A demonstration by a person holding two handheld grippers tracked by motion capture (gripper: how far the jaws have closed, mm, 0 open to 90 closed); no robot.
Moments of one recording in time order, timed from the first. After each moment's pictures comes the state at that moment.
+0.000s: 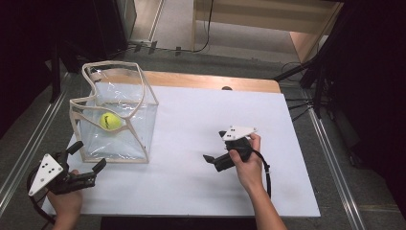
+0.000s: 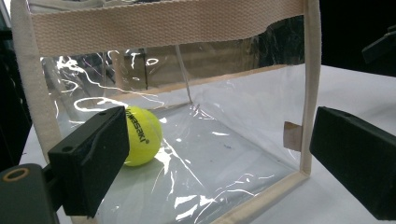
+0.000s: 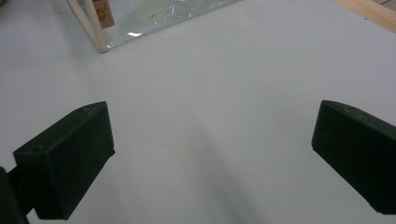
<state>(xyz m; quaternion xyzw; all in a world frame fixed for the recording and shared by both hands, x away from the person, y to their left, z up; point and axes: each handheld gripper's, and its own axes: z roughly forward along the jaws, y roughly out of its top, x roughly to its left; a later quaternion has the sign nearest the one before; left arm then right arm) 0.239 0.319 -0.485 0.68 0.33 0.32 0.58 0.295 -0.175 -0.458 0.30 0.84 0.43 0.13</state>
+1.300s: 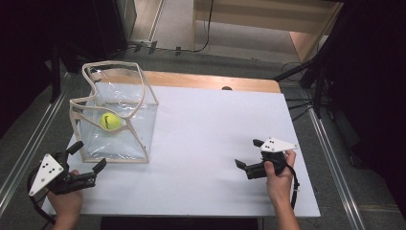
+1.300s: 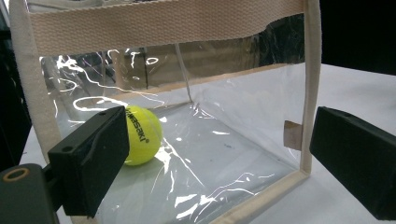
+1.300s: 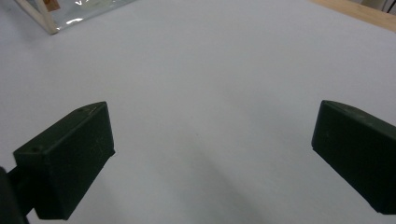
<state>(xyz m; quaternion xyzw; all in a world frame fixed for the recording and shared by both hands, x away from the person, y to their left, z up) 0.239 0.319 -0.485 0.68 0.32 0.32 0.58 0.255 -0.264 -0.473 0.38 0.80 0.44 0.18</state>
